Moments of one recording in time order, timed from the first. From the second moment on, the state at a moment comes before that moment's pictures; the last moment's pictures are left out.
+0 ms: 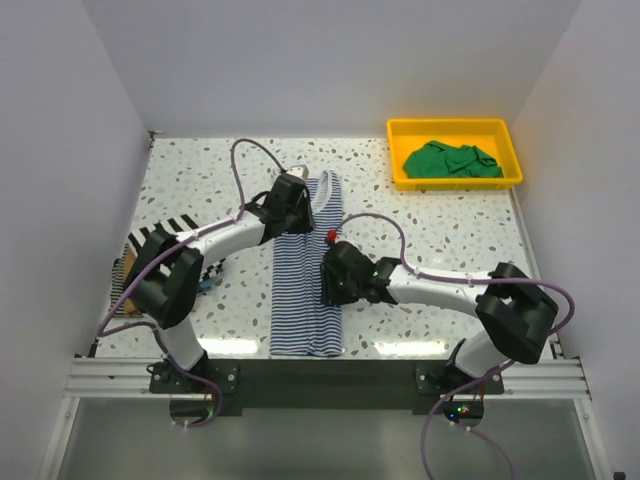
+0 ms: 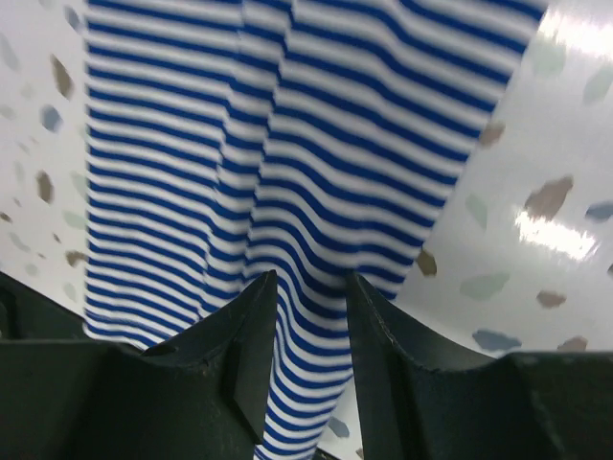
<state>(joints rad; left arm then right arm) -0.58 1.71 1.14 -0.20 -0.07 -0.58 0.93 1.55 0.91 -0.31 0.08 0.71</state>
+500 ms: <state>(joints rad) -0.52 1.98 1.24 -0.11 0.05 -0.52 1.05 1.43 0.64 -0.17 0.11 0.85</state>
